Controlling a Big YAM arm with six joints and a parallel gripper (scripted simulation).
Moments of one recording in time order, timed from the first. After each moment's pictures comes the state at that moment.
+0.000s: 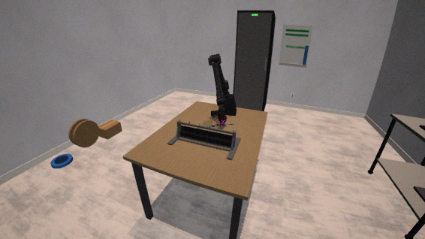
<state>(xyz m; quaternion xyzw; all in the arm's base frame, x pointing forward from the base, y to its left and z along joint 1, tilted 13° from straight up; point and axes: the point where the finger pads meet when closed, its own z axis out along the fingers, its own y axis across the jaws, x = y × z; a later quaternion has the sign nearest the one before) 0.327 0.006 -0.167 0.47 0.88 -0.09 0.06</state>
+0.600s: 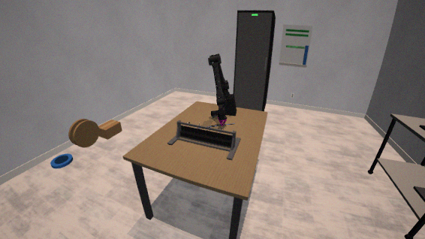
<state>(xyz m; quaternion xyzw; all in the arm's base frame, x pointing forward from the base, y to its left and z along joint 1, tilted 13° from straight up) 0.328 0.006 -0.167 0.47 0.88 -0.09 0.06</state>
